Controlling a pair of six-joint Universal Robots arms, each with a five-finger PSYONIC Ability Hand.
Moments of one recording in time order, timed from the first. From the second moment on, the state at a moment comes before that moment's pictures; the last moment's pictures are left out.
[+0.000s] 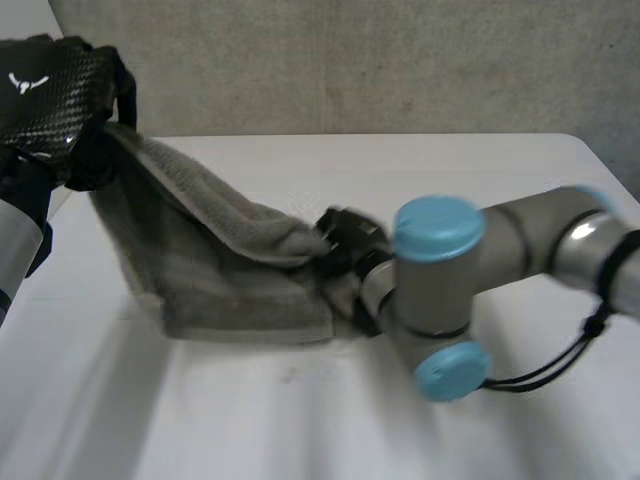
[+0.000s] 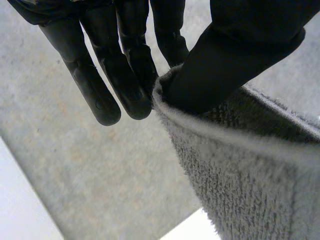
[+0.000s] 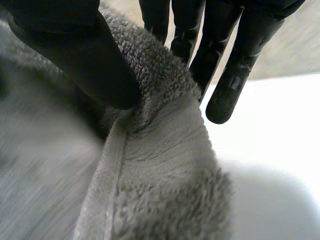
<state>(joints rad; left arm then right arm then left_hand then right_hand) 4.33 -1.33 -1.74 3.29 -1.59 3.39 2.27 -0.80 1.12 -0.08 1.62 3.60 1.18 1.22 1.22 1.22 1.03 0.93 1.16 1.18 1.19 0.96</state>
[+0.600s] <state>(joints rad) 4.30 -1.71 -1.86 3.30 -1.51 3.35 2.06 -1.35 1.47 0.25 1.54 2.55 1.19 1.22 1.22 1.22 1.03 0.93 1.16 1.18 1.19 0.97</state>
